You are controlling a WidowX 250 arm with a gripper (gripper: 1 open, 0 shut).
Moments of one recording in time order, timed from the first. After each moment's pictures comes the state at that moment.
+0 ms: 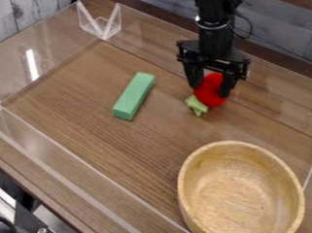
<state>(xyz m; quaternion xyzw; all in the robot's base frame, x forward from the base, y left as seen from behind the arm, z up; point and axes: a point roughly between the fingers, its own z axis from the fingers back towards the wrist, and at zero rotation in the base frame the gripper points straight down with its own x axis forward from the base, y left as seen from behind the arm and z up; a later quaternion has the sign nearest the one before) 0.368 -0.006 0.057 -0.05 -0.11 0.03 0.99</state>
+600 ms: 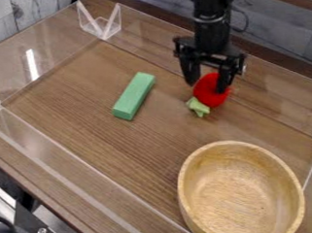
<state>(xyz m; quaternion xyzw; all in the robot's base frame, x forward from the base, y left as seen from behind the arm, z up) 0.370 0.005 0.068 -0.05 -0.09 0.04 0.99</state>
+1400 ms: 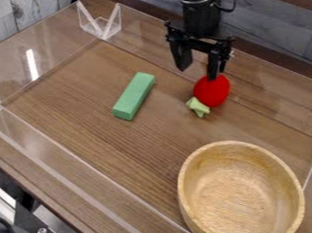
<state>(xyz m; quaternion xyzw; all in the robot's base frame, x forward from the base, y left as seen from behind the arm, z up) 0.369 0.016 0.078 -0.06 -0.08 -0.03 0.99</state>
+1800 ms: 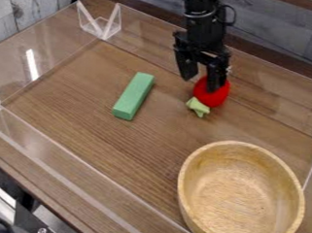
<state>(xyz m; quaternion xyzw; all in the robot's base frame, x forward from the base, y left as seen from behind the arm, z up) 0.370 0.015 0.056 -0.07 -0.08 -0.12 0.99</state>
